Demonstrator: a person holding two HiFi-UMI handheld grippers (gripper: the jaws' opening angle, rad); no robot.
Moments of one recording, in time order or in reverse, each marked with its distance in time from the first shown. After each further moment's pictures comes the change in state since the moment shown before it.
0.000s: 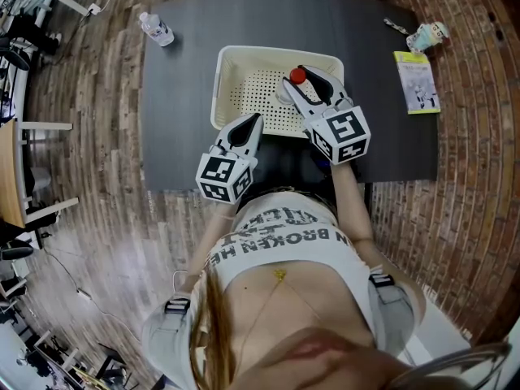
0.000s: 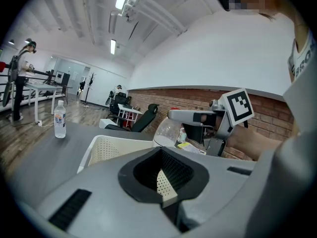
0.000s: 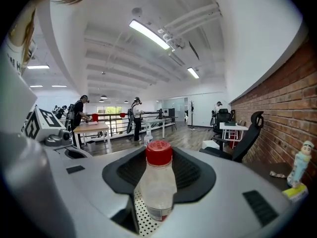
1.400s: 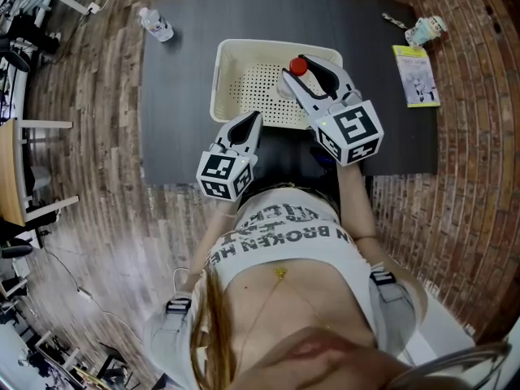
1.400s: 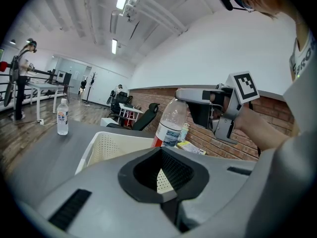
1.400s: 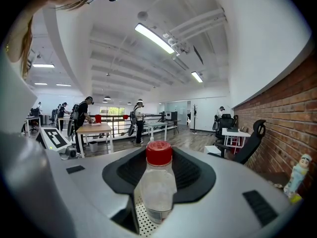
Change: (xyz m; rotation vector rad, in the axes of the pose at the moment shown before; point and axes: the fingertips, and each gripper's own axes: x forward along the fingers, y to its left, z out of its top) left arm -0.010 -0.007 -0.012 -0.010 0.006 0.011; right arm -0.024 0.017 0.043 -0.039 -0.034 0.023
